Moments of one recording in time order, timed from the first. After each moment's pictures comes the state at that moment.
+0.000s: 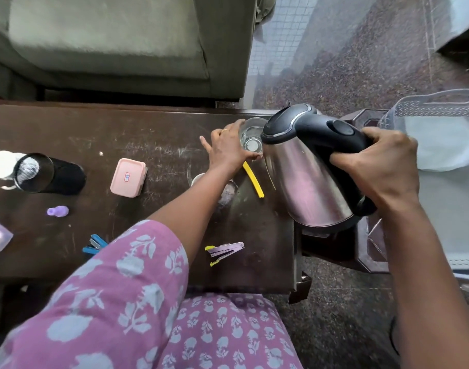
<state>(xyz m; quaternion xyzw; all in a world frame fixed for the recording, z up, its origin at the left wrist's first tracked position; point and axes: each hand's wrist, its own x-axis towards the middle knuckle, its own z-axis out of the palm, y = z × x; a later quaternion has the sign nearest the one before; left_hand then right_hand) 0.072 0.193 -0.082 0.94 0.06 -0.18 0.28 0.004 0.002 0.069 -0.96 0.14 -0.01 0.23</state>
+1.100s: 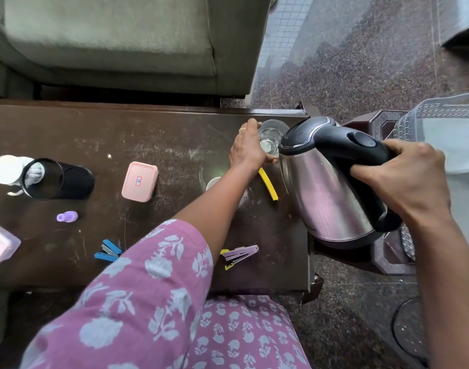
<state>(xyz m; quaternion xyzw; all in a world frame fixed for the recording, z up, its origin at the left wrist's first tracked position) 0.082 0.193 -0.072 0.89 0.10 -0.21 0.39 0.007 0.021 0.076 -0.97 0.15 0.05 0.16</state>
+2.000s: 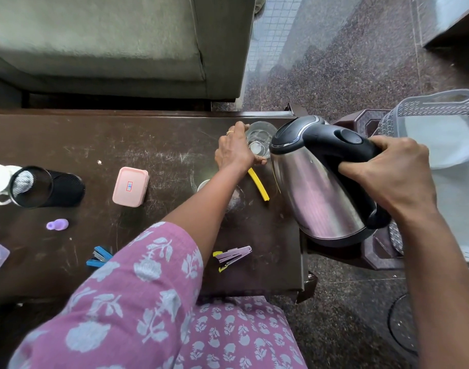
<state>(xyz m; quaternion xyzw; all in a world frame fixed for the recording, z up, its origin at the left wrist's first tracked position) 0.082 0.193 -0.071 0.91 0.10 -0.23 0.33 0.005 0.017 0.081 -0.97 0.15 0.04 0.18</state>
